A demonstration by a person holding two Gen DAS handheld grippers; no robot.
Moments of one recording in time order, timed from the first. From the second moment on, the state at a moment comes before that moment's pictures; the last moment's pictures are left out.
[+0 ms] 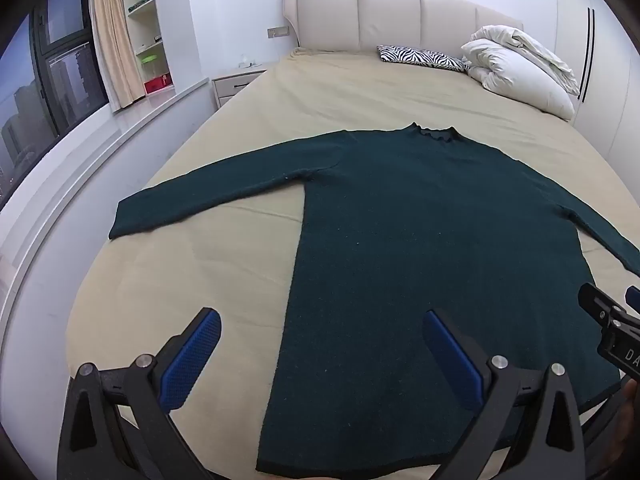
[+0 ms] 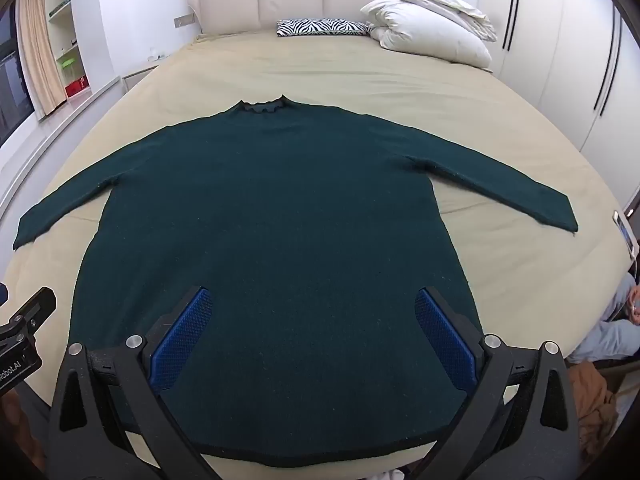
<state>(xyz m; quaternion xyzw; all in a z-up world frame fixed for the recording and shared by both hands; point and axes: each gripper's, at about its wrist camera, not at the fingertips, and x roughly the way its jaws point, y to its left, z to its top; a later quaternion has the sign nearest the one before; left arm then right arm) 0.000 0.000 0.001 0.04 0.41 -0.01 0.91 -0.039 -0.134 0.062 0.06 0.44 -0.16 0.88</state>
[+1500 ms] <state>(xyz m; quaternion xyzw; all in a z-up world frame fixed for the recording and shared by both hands) -0.016 0.003 0.038 0.03 0.32 -0.01 0.95 -0.066 -0.117 0.103 0.03 0.36 -0.16 0.92</state>
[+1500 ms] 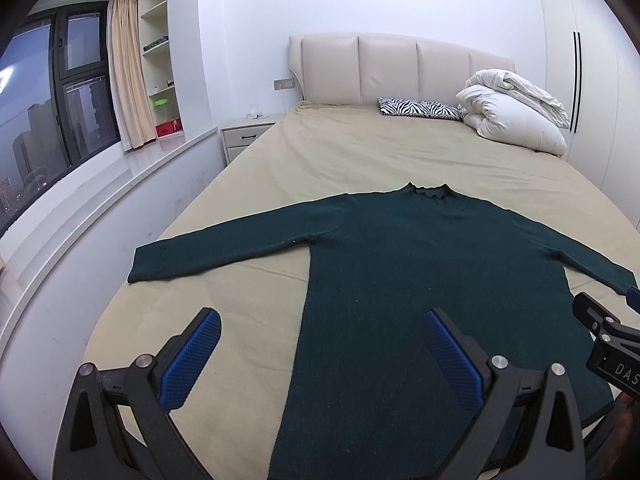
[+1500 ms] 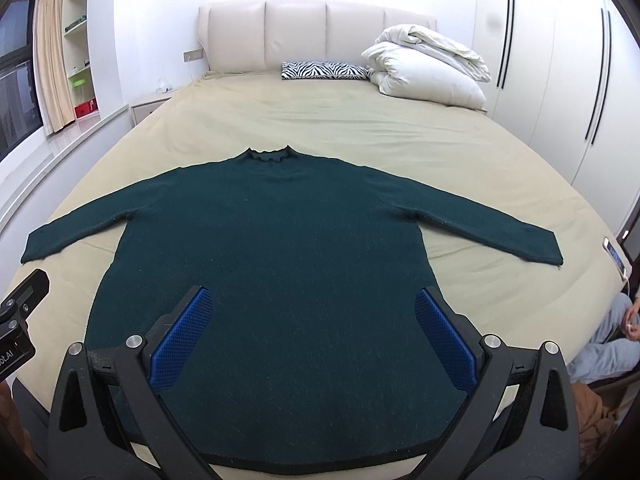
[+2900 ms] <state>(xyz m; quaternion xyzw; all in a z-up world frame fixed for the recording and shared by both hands) -0.017 -0.001 0.028 0.04 0.35 -0.02 0.94 -0.062 -0.121 0.096 0.04 0.38 -0.16 0.91</state>
